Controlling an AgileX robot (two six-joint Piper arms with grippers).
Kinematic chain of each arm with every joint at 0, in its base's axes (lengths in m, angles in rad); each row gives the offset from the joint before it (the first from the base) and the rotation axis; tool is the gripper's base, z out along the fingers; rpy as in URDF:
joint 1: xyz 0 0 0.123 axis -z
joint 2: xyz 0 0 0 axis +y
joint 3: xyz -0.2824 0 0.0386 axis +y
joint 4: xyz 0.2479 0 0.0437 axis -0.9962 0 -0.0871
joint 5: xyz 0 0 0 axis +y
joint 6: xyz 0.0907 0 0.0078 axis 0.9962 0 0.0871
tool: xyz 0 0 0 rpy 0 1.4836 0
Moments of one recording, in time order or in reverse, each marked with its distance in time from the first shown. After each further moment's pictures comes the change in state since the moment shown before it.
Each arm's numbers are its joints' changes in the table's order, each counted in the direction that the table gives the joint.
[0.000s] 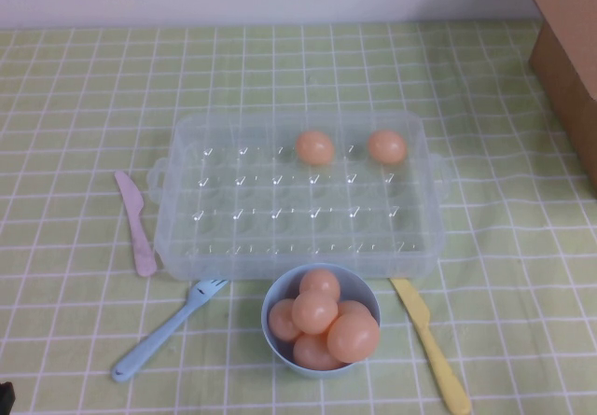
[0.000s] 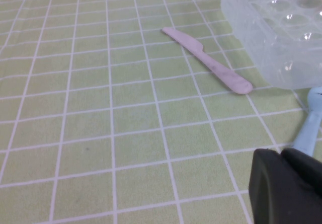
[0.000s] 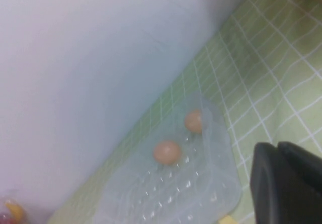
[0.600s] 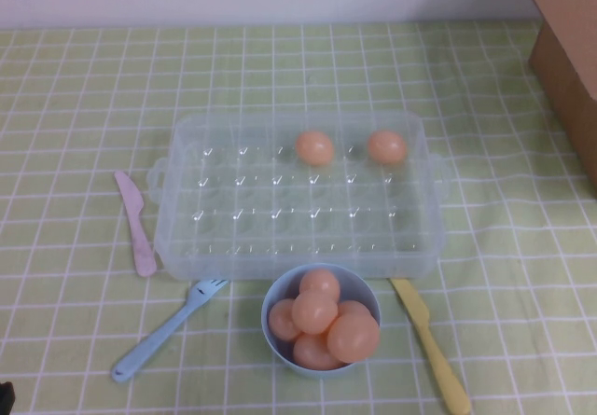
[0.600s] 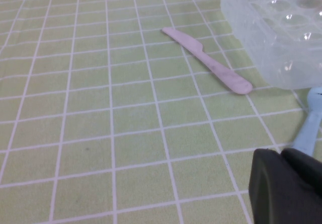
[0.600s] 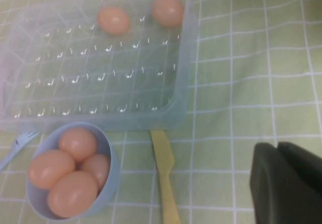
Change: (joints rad) right arm 0.000 0.635 -0.631 0.510 0.514 -0.168; left arm 0.000 0.000 0.000 0.000 0.000 0.000
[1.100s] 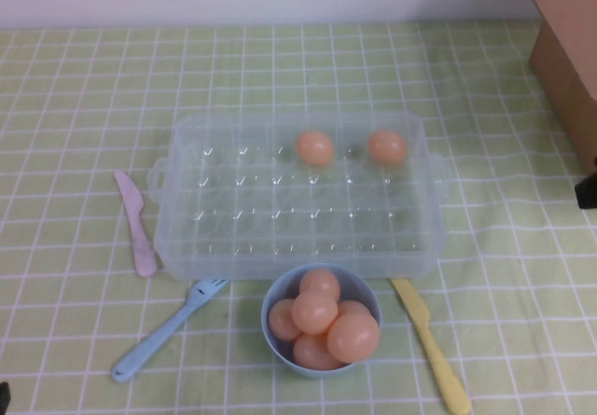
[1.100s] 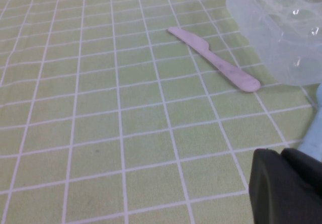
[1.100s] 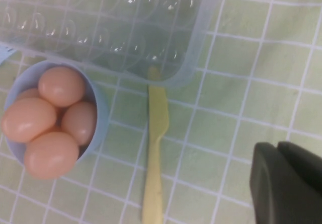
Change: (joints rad) right arm -0.007 0.651 -0.468 0.010 0.304 -0.178; left arm 0.000 0.000 0.000 -0.042 0.000 0.000
